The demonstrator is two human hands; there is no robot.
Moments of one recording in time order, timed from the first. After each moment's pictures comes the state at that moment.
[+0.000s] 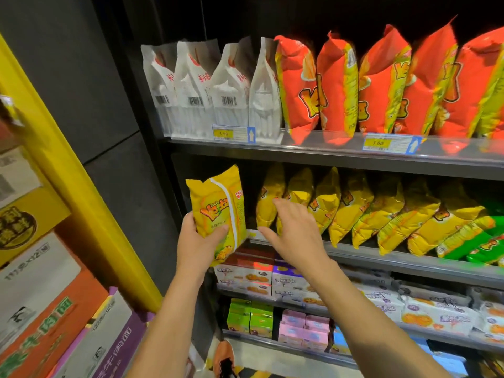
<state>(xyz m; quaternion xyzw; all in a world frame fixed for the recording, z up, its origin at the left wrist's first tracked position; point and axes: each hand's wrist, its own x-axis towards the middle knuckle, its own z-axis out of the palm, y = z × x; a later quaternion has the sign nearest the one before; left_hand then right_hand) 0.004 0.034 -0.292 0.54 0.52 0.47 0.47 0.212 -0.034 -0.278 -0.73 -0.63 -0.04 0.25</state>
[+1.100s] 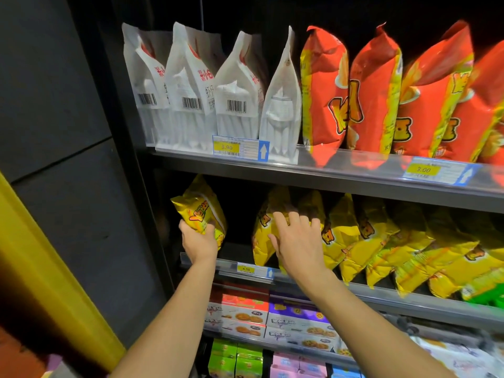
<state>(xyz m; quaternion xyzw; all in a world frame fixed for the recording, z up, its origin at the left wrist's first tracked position) 0.081 0.205 -0.376 0.44 0.63 0.49 0.41 0.241 0.071 -0.321 -0.74 -0.58 -0.31 0.13</state>
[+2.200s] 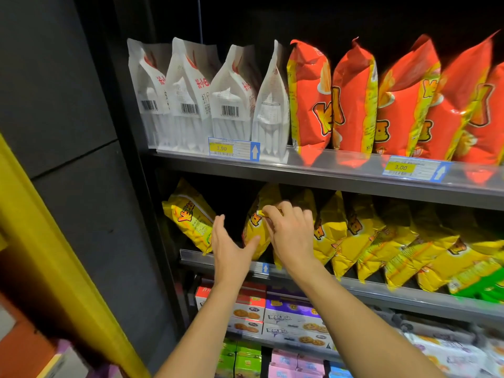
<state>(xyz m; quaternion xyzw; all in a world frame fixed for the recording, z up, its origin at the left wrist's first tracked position) 0.109 0.107 -0.351 0.63 0.51 0.45 0.37 0.245 0.075 -0.318 -0.68 -0.58 -0.32 0.31</state>
